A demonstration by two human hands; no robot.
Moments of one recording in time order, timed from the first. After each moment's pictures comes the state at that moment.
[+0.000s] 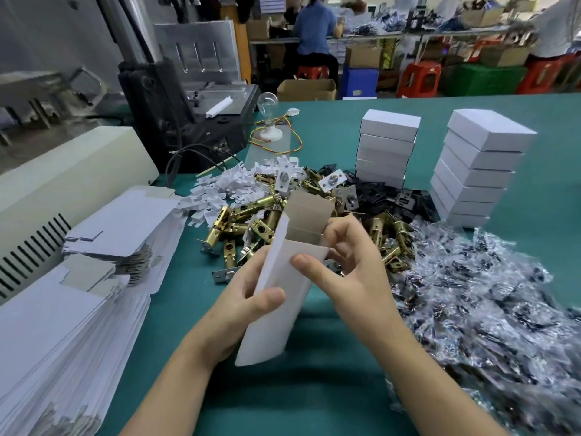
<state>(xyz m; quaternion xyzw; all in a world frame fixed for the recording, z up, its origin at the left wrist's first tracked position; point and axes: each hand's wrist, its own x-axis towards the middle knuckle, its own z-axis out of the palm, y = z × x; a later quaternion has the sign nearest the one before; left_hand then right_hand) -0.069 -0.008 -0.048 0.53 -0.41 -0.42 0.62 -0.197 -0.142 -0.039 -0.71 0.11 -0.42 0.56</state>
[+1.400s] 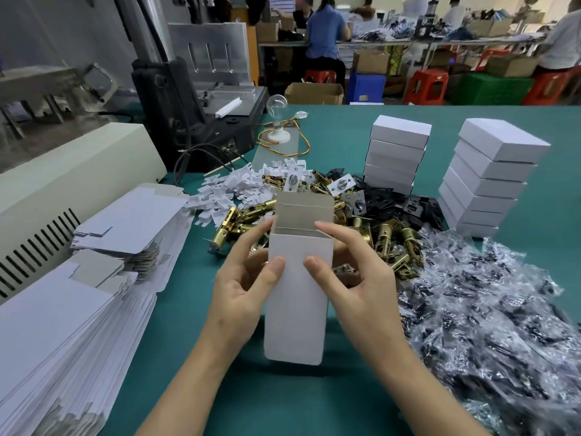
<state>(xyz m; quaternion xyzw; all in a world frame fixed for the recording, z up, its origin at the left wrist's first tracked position) -0.070 -0.016 -0.059 0.54 -0.40 -0.18 0.72 -0.199 -0.133 -0.045 -0.75 0.18 -0.42 0.48</state>
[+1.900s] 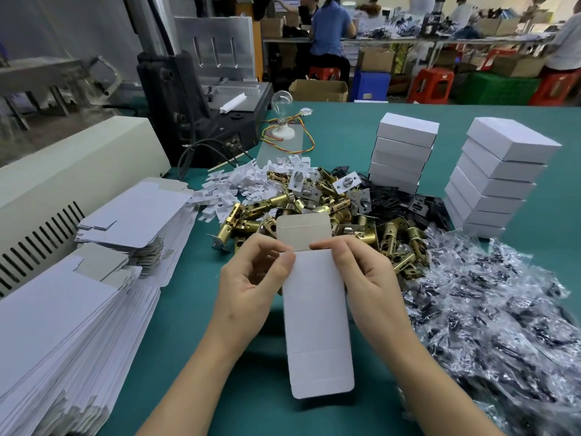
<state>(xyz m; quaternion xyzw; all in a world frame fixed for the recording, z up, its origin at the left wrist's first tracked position) -0.068 -0.019 -0.061 0.61 -0.40 -0.12 0.67 -0.196 -0.138 -0.044 -0.72 0.19 -0.35 0.57</state>
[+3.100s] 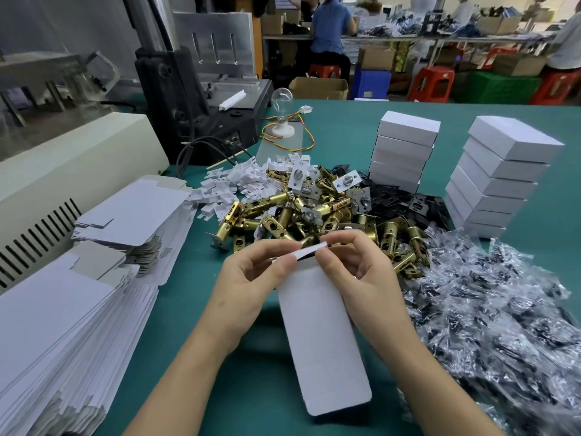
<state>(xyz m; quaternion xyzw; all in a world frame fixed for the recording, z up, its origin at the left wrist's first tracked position) -0.064 -0.016 -0.053 0.60 -0.35 -0.24 0.67 -0.197 -0.142 -0.049 -0.70 0.19 -0.34 0.59</state>
